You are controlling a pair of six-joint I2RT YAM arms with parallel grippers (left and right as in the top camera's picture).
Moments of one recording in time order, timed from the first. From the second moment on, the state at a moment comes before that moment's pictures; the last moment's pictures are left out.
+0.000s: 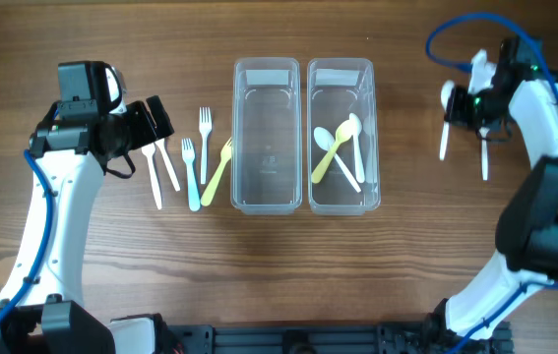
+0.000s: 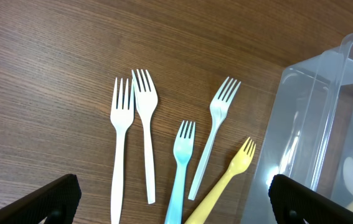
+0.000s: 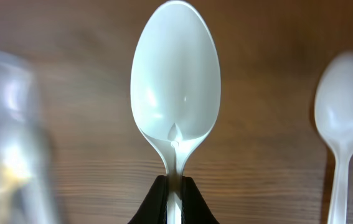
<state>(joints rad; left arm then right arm) 0.08 1.48 1.21 -0.78 0.10 -0.30 -0.24 1.95 1.52 -0.84 -0.25 -0.03</state>
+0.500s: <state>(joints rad) 0.08 1.48 1.21 -0.78 0.10 -0.30 0.31 1.75 1.52 -0.82 -0.21 0.32</state>
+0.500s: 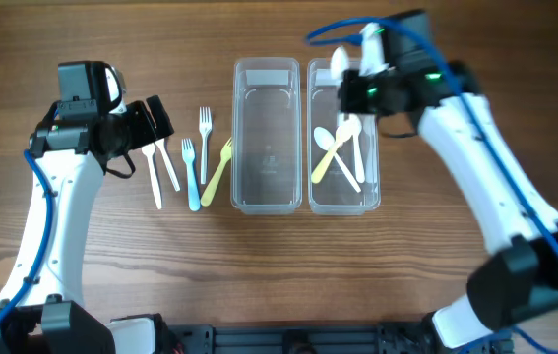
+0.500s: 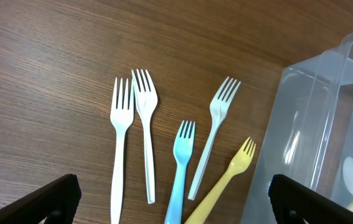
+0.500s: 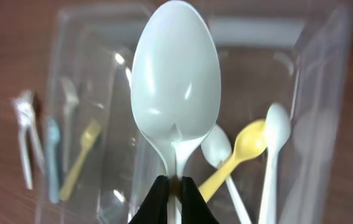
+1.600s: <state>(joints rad) 0.08 1.48 1.21 -0.78 0.10 -0.30 -0.37 1.82 1.46 -0.80 0.09 0.07</state>
